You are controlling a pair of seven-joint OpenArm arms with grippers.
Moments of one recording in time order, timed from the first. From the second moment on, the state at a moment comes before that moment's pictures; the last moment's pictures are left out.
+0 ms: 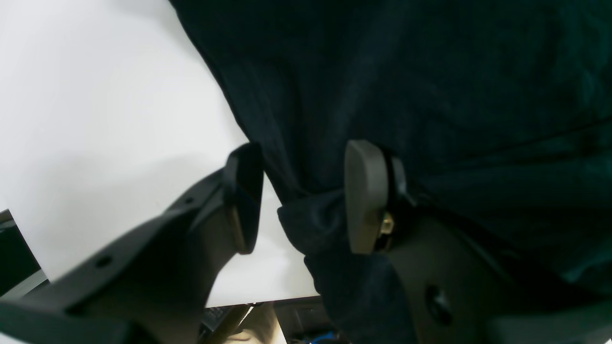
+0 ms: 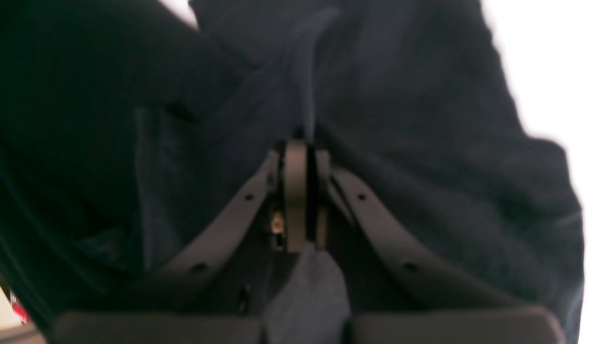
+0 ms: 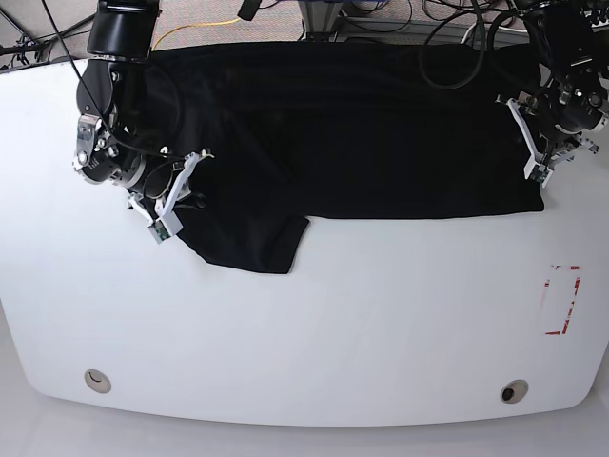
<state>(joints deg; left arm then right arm) 14.3 -16.2 -29.5 108.7 -13.2 -42.8 70.0 0.0 14.7 12.6 90.6 35.3 40.9 -60.0</state>
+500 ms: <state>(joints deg) 14.6 -16.2 -29.5 108.7 -13.0 -42.8 70.1 3.8 15.3 13.3 84.7 35.4 41.0 -60.4</state>
